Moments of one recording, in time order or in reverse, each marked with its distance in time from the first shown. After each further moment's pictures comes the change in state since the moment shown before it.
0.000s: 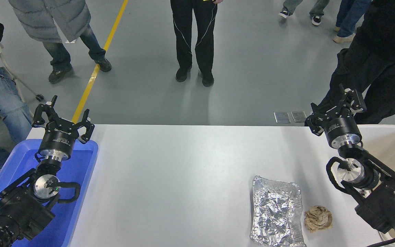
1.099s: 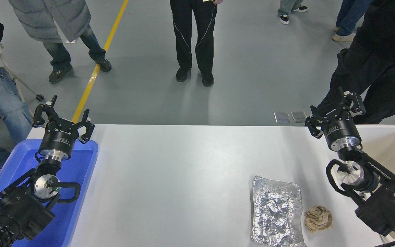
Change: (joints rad) left arm 0.000 0.000 0.000 0.000 0.000 0.001 -0.001; right arm -0.015 -0.098 -0.117 0.048 0.037 -0.004 -0.013
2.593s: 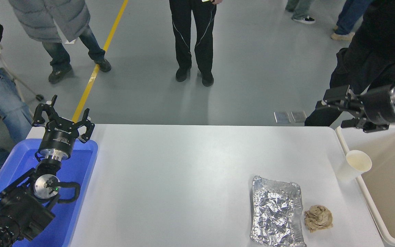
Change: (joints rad) left arm 0.000 0.000 -0.001 0.000 0.000 -0.004 0.001; right arm 1.701 -0.038 -2.313 0.496 -0.159 0.588 -0.010
